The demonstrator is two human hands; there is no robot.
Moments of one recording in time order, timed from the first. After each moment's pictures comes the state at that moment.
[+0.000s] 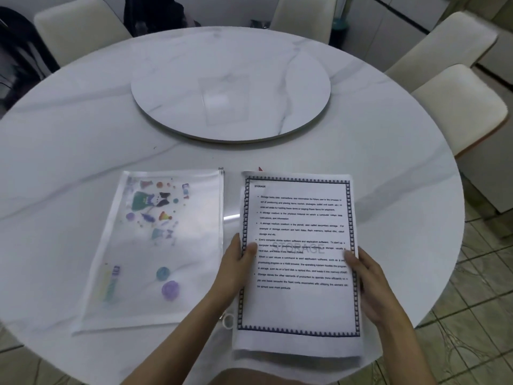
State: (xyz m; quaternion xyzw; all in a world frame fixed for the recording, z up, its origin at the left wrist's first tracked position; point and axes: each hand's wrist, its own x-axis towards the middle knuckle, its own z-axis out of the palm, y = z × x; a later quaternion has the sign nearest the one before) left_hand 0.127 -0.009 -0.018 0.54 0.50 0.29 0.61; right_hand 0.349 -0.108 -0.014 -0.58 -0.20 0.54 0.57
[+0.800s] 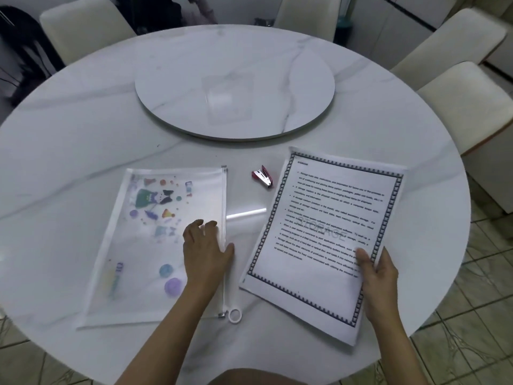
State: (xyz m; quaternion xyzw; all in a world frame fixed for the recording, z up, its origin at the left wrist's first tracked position) left_hand 0.093 0.023 -0.047 0.71 0.67 0.14 0.18; right_hand 0.337 -0.111 -0.020 -0.68 -0.27 0.30 0.62
